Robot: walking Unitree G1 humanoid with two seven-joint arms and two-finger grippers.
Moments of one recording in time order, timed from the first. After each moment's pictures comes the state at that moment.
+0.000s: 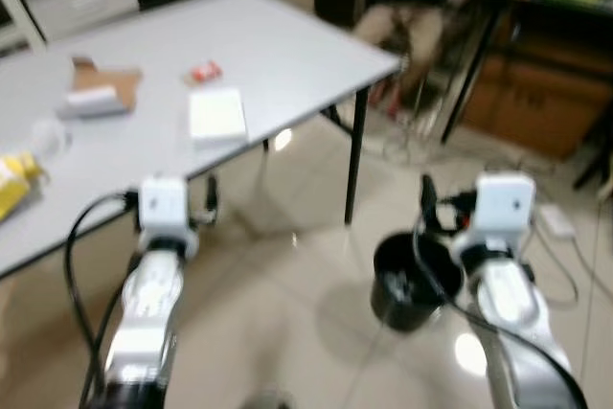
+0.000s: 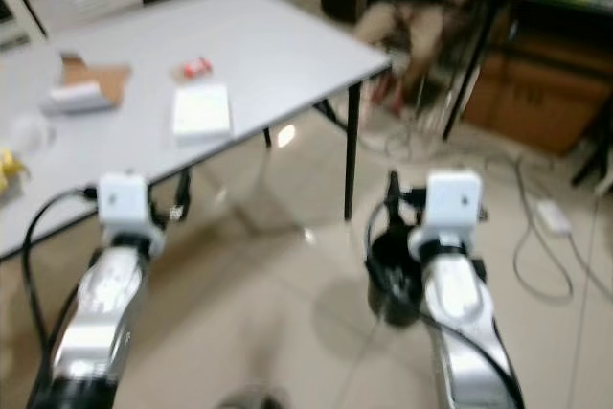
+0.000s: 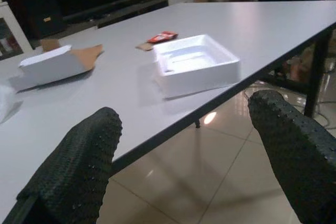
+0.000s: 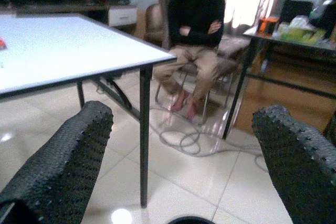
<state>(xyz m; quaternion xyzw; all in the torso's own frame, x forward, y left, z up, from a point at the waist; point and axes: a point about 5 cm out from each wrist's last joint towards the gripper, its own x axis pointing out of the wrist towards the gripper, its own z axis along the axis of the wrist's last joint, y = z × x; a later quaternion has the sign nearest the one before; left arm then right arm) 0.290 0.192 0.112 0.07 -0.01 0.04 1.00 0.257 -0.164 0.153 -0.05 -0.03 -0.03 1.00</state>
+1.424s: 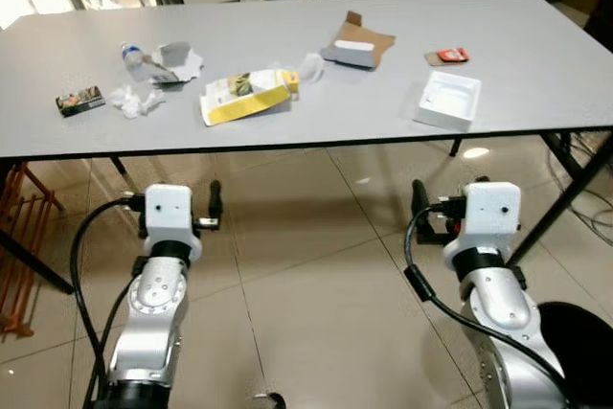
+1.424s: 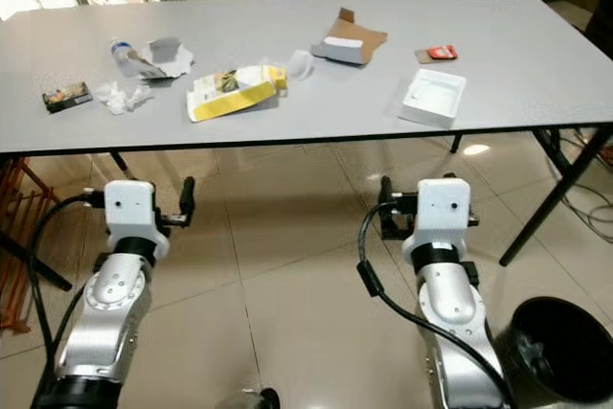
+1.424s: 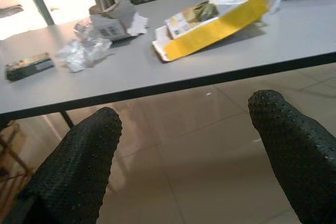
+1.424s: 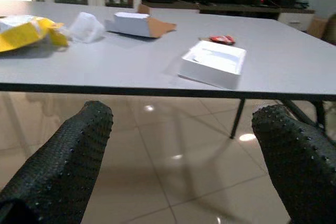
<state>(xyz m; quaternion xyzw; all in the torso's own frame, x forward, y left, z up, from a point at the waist) 0.288 0.186 0.105 0.07 0.00 0.04 1.00 0.255 -0.162 0.143 -0.05 -0.01 -0.03 1.00</state>
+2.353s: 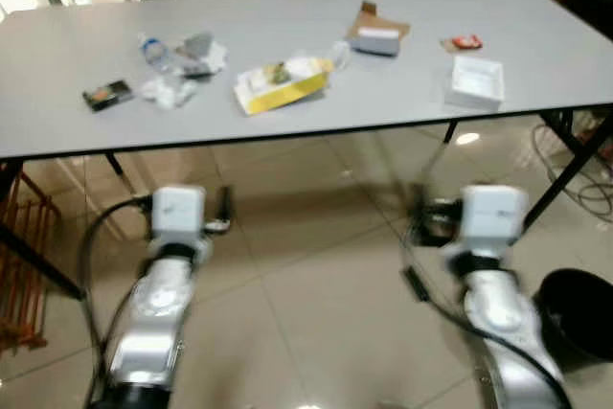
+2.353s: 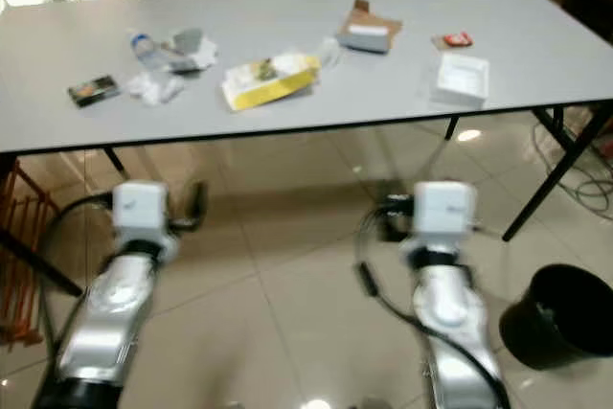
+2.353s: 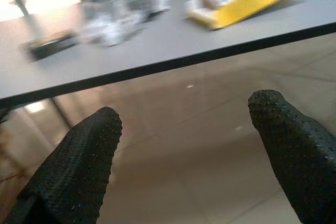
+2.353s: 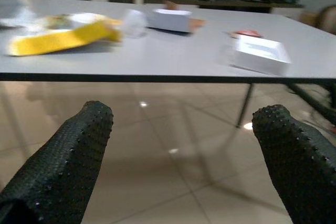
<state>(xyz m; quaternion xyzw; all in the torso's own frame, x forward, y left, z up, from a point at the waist) 0.287 0.185 0.100 0.08 0.02 0.02 1.00 0.254 -0.153 0.141 -0.04 -0.01 -0.02 1.00</state>
